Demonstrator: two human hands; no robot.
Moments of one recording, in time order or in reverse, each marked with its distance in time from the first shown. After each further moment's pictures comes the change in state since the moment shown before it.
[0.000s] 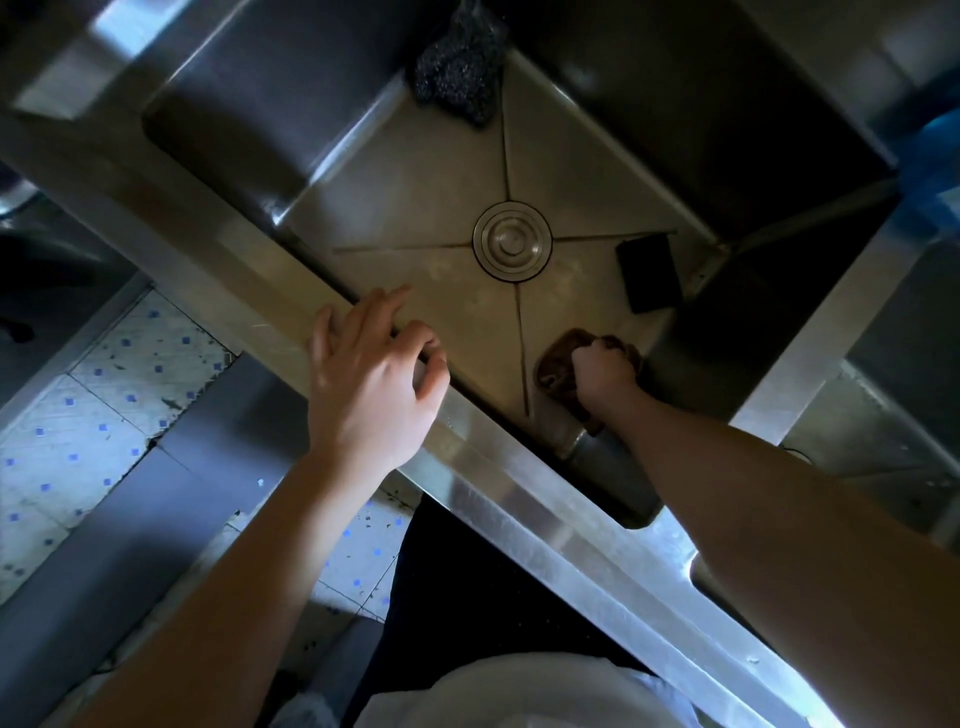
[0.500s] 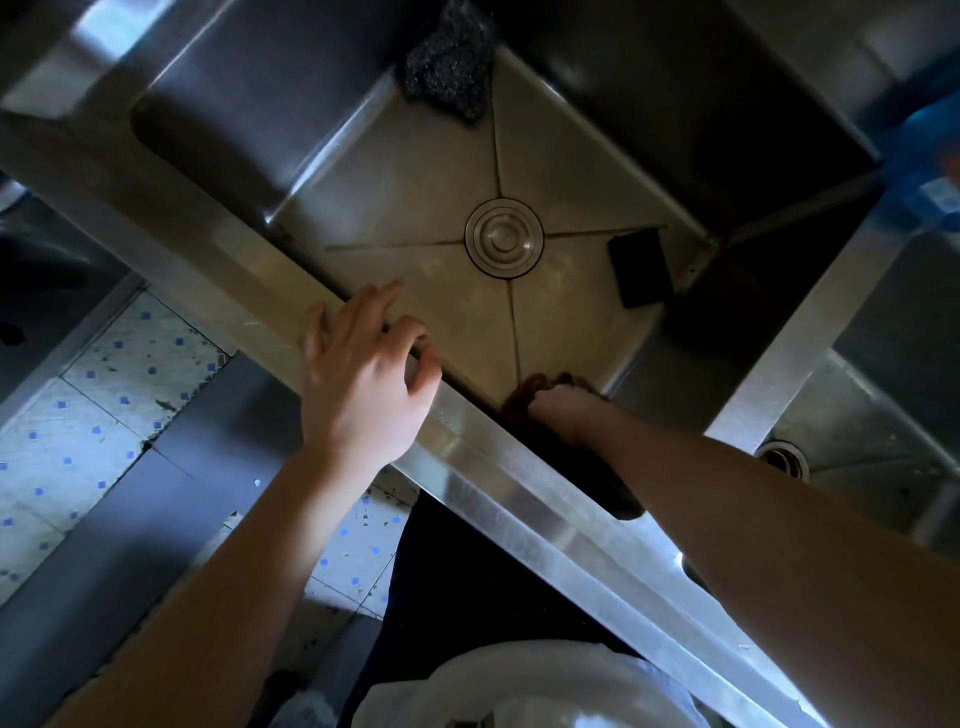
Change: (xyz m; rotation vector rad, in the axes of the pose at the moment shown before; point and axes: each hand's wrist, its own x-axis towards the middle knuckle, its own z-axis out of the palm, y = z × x) left_hand 0.001 0.001 -0.004 -0.006 -0.022 0.004; right_hand -0.028 -0.019 0.013 -0.159 -0.188 -0.560
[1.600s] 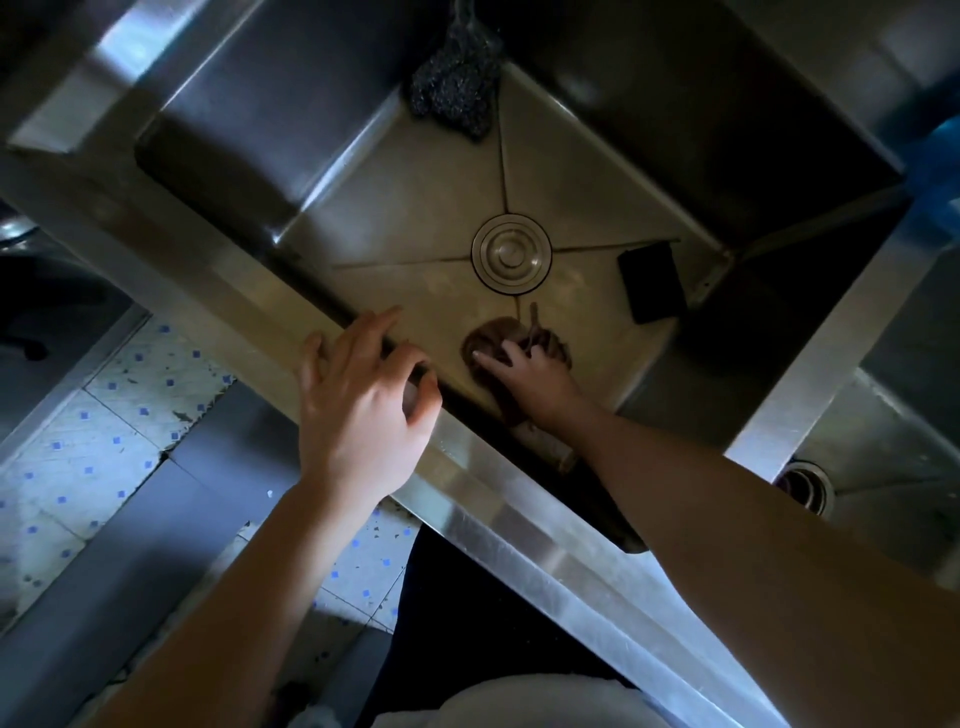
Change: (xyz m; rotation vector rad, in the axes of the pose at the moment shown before) left_hand 0.000 0.000 0.003 0.028 -0.006 -0.012; right_hand 0.048 -0.002 -0.016 0.040 0.404 0.093
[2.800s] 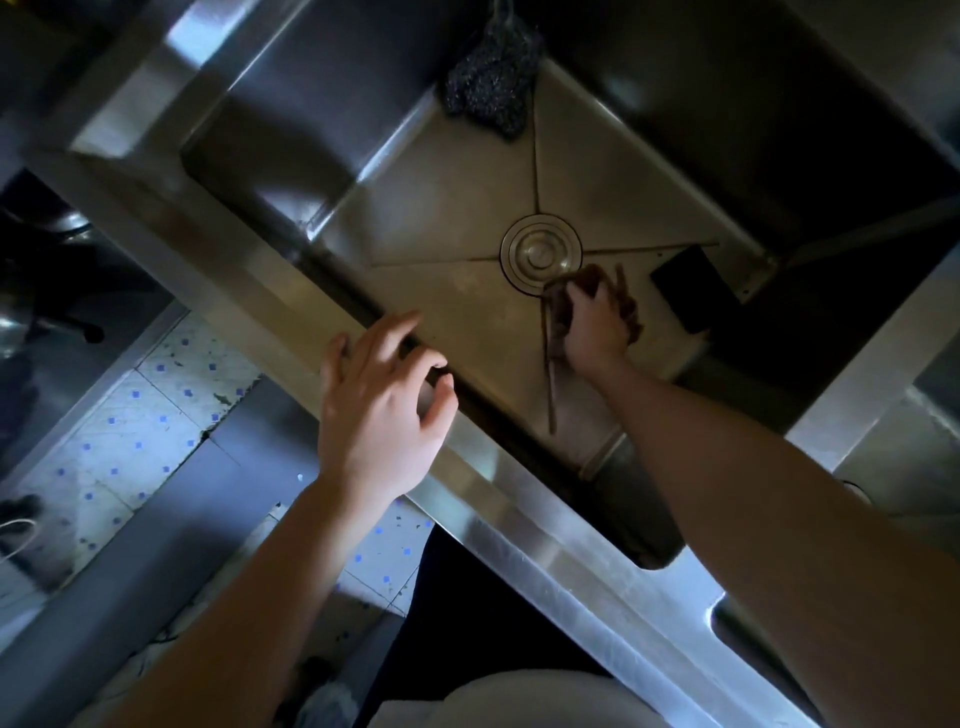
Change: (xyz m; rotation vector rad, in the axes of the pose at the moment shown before) left_hand 0.001 0.000 -0.004 -0.023 -0.091 -0.050; right_hand 0.035 0.038 -0.032 0.479 0.268 0.534
